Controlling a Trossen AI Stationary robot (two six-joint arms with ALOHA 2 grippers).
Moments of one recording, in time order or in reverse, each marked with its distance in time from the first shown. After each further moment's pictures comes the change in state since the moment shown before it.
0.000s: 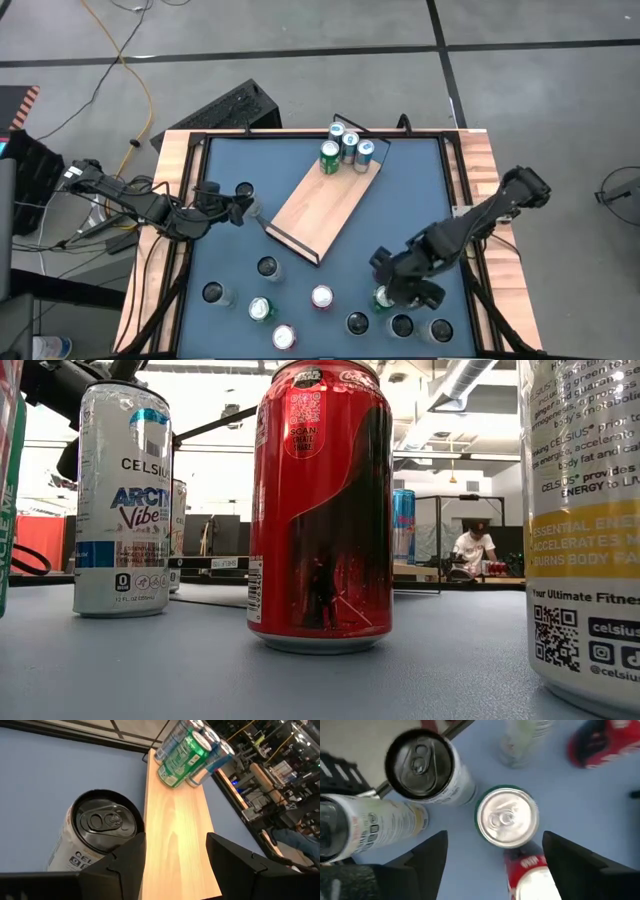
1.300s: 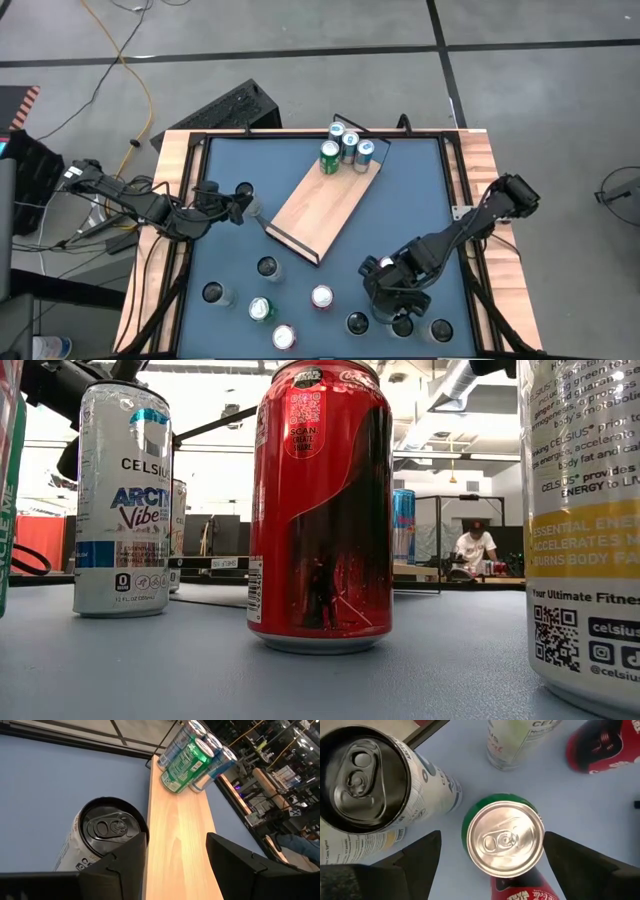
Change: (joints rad) left arm 0.000 0.000 0.000 -0.005 -0.037 0.004; right arm 0.017 0.112 -0.001 0.072 0.049 -0.013
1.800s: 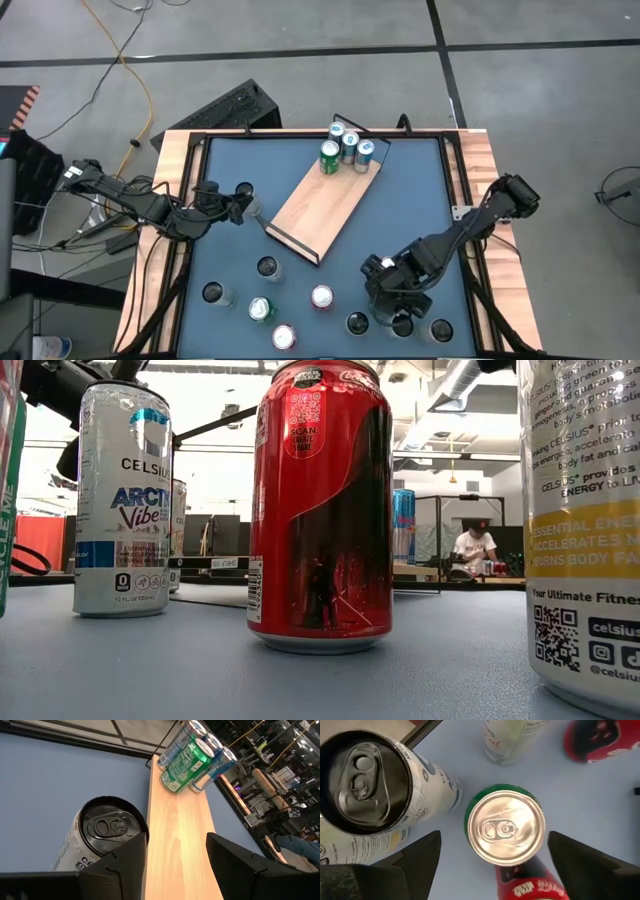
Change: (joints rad) left arm 0.000 0.000 0.000 0.000 0.001 -0.008; right arm 0.006 -0.001 0.022 -0.037 0.025 0.069
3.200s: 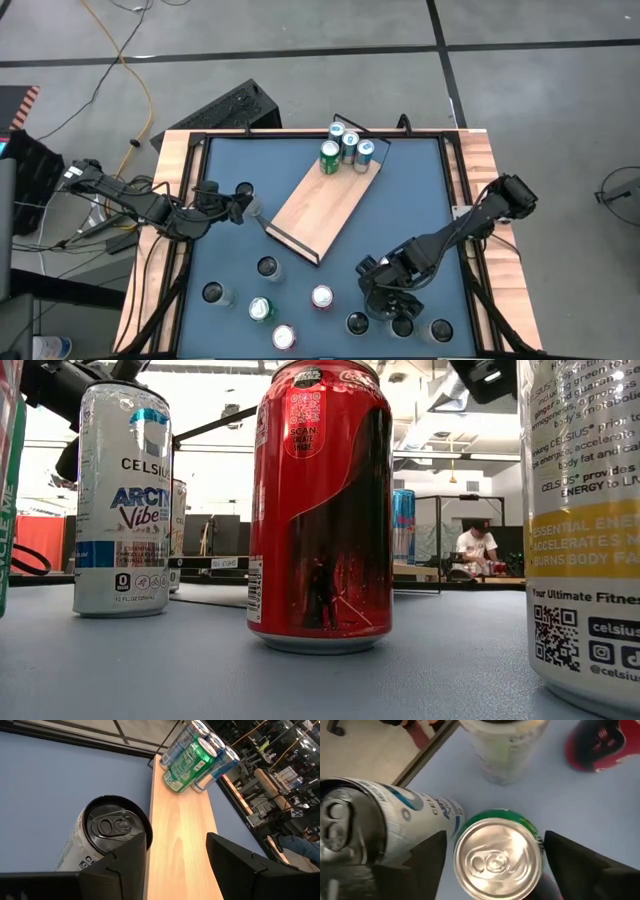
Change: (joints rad) left arm 0.000 0.000 0.000 -0.015 0.000 -0.013; right arm -0.036 0.017 -0.075 0.172 -0.088 0.100
